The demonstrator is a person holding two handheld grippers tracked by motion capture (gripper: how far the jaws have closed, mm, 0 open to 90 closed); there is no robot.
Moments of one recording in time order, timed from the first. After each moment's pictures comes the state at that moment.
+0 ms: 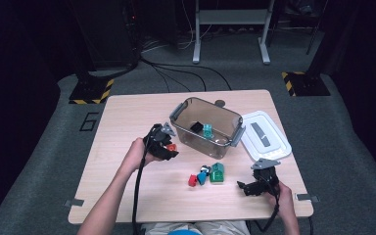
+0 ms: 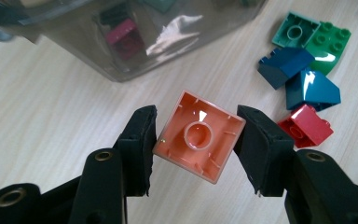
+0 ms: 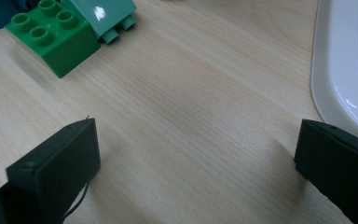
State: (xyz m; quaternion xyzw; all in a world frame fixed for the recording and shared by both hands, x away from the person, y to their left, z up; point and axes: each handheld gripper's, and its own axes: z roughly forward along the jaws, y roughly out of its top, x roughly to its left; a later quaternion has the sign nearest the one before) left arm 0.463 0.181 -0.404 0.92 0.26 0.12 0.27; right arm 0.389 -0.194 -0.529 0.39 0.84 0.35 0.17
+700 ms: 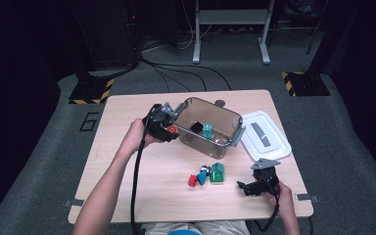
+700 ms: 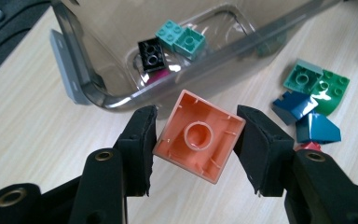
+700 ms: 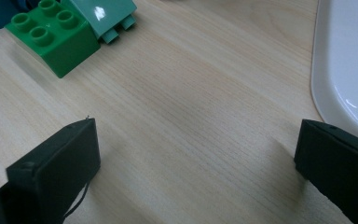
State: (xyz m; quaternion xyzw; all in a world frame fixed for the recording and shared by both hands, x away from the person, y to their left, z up) left arm 0.487 0.173 -0.347 0.92 0.25 0.15 0.27; right arm 0.389 -0.194 -0.529 0.39 0.84 0.35 0.17
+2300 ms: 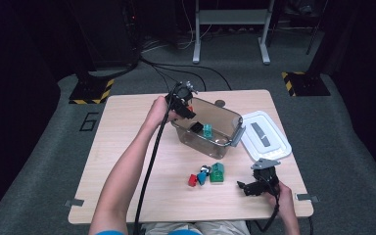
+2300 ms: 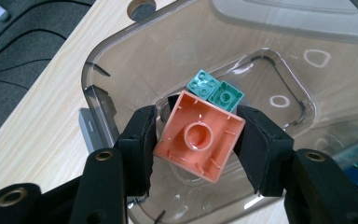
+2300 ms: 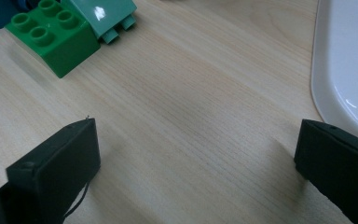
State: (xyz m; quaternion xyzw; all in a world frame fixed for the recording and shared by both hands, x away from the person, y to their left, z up) left arm 0.570 0.114 -0.344 0.92 0.26 0.14 0.25; right arm 0.389 -0.193 -0.529 0.39 0.83 0.35 0.17
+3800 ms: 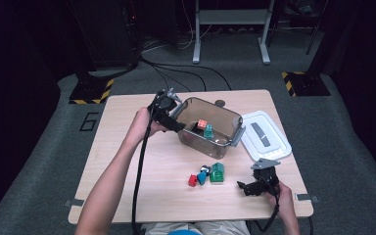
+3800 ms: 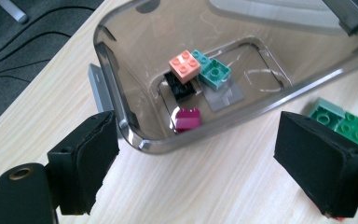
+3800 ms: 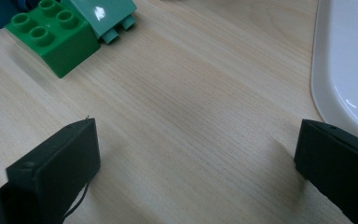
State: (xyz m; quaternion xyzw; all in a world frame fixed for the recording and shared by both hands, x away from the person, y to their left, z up) left arm 0.506 0.160 -0.331 0.90 0.28 0.17 0.28; right arm 0.389 -0.194 -0.529 0.39 0.83 0.35 0.17
